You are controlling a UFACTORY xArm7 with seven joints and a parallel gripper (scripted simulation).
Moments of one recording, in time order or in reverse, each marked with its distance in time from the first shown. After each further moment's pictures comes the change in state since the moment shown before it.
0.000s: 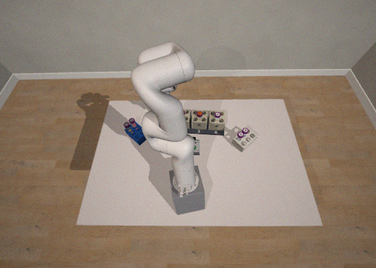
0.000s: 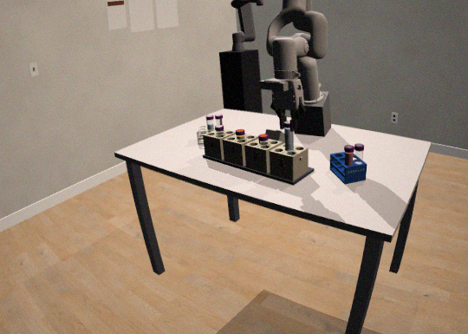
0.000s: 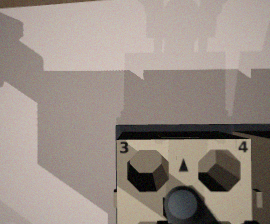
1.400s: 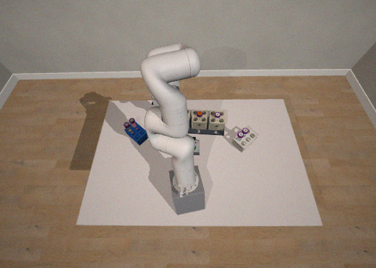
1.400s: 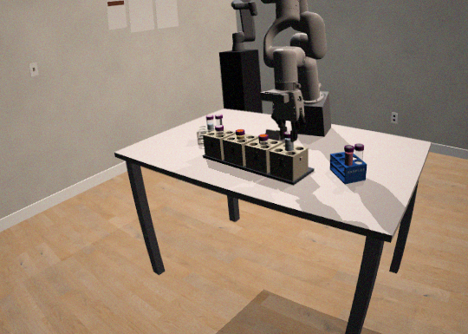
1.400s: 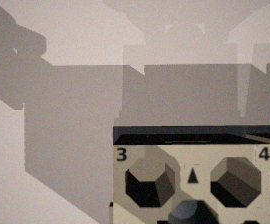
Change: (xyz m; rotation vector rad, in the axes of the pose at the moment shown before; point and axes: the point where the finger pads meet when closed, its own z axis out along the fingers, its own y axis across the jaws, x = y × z) arm 0.000 0.000 0.036 0.001 0.000 0.000
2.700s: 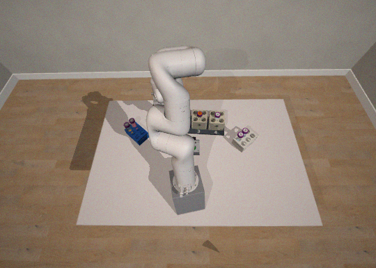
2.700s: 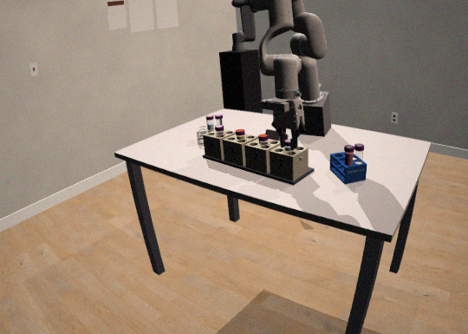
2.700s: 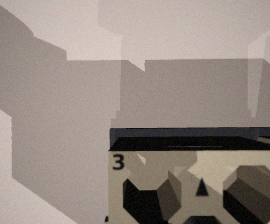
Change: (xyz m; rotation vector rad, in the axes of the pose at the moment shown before) arm 0.000 0.000 0.027 -0.002 0.000 0.000
